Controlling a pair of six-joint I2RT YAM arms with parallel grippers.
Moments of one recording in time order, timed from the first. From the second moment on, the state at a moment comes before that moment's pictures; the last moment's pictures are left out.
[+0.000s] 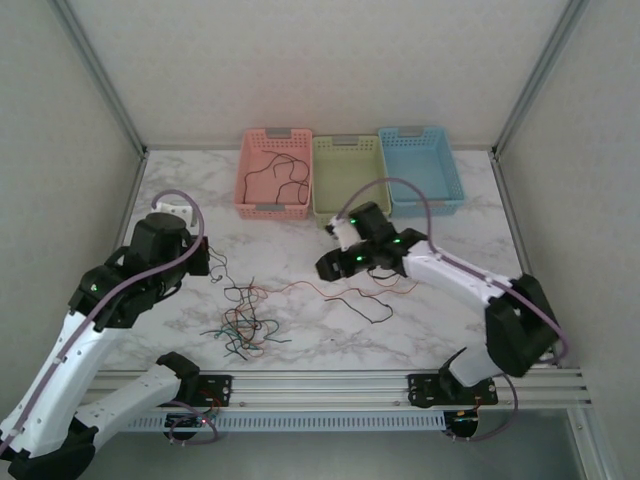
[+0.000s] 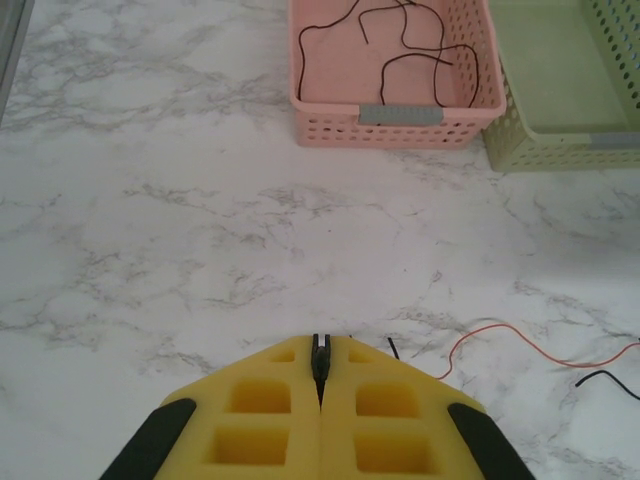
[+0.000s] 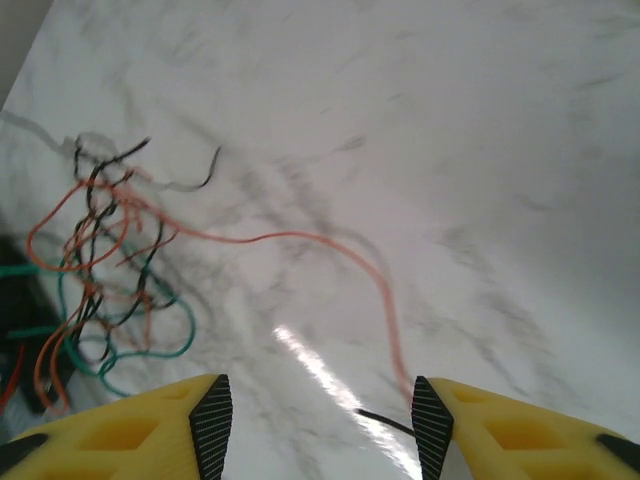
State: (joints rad) left arm -0.53 0.83 1.21 -1.07 -0.31 -0.36; right arm 0.72 1.53 1.04 -0.45 -0.47 0.19
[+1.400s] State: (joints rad) left arm -0.53 0.80 1.23 -1.12 -0.31 -0.34; right arm 0.90 1.88 1.31 -0.53 -0.54 -0.15
